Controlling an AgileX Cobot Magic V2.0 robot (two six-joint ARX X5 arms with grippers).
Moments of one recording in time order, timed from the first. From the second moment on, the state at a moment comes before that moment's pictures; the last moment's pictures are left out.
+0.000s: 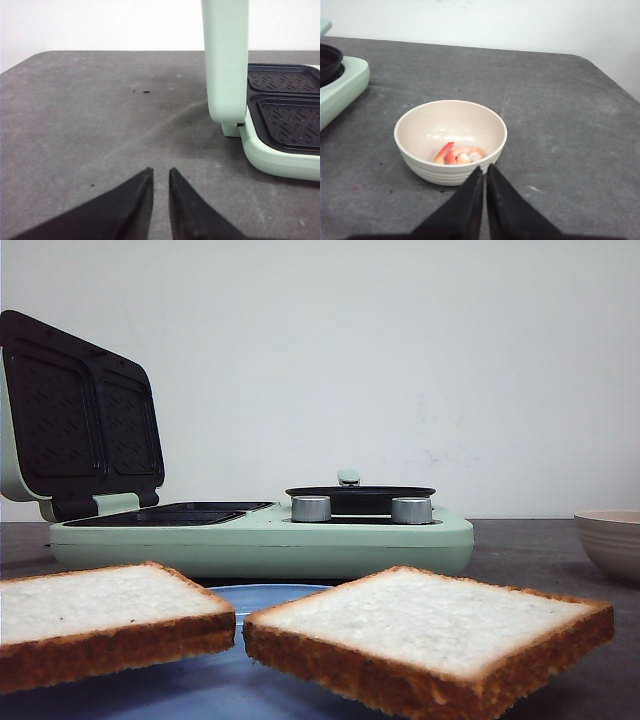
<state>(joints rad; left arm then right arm) -0.05 0.00 0.03 -0.18 -0.12 0.01 -0.05 0.01 0.02 -0.17 0.00 -0.03</state>
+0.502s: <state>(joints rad) -0.07 0.00 0.03 -0.18 -0.12 0.01 -0.05 0.01 0.02 -0.17 0.00 -0.03</state>
